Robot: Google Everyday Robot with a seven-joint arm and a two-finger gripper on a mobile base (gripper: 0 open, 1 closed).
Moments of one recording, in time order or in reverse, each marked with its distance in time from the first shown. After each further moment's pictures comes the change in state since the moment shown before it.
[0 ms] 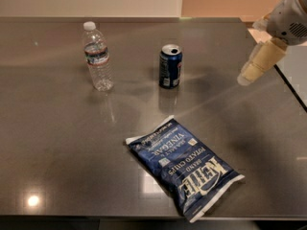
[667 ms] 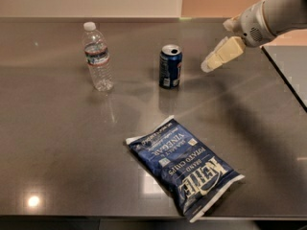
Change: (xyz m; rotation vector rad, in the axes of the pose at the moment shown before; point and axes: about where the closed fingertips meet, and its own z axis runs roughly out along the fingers) arm -0.062 -0.041 0.071 -0.010 -0.310 0.090
